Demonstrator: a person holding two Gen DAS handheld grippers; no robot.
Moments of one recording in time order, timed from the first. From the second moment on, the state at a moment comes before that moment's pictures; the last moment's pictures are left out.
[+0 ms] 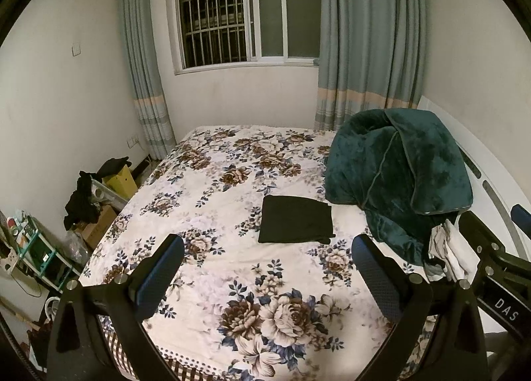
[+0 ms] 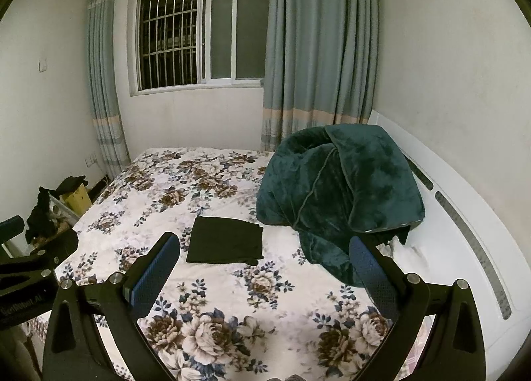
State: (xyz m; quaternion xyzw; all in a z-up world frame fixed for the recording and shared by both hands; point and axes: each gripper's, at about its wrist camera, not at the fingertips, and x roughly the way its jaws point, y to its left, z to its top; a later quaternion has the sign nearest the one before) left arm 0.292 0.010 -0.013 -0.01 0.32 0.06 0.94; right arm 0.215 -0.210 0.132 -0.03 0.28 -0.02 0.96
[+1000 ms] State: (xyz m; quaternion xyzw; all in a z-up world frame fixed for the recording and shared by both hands) left arm 0.290 0.007 -0.015 -0.01 0.32 0.06 0.94; right arm 0.205 -0.199 0.126 -0.03 0.29 -0.02 0.96
